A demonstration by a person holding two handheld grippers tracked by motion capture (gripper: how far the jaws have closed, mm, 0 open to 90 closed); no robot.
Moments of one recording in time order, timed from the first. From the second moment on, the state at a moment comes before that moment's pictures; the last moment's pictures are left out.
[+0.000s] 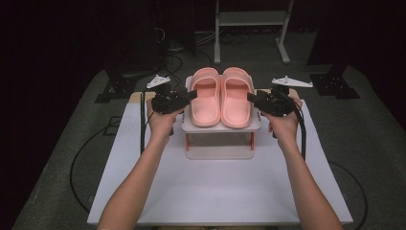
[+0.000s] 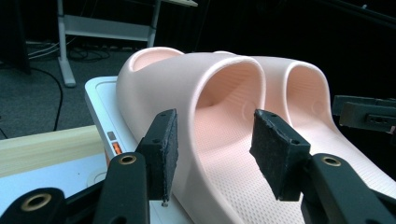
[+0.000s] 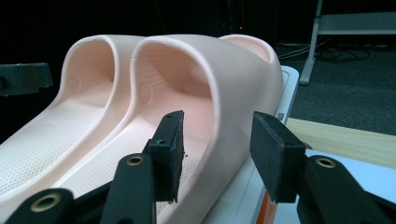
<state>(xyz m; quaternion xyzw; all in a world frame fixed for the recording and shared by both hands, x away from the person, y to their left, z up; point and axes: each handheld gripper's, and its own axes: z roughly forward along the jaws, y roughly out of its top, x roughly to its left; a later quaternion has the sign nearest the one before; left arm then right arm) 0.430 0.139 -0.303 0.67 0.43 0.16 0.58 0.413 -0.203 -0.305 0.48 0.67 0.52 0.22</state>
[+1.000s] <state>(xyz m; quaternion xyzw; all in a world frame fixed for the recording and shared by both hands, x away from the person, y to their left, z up) 0.404 0.143 -0.304 0.68 0.40 0.15 0.59 0.390 -0.213 -0.312 0.47 0.67 0.53 0.21</state>
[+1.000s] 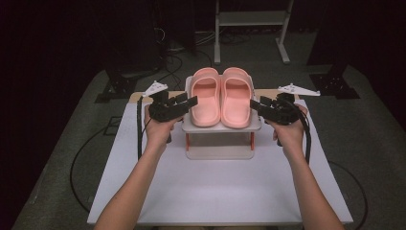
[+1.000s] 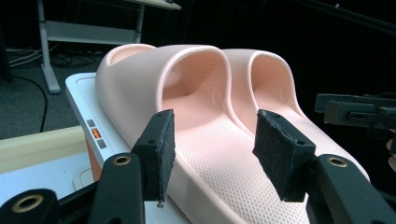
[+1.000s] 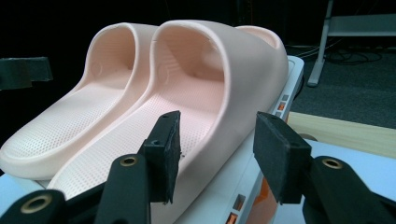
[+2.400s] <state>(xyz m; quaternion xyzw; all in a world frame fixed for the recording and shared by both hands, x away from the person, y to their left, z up) 0.366 0.154 -0.316 0.68 0.38 0.13 0.61 0.346 -0.237 -0.326 0.45 0.68 0.54 0.21</state>
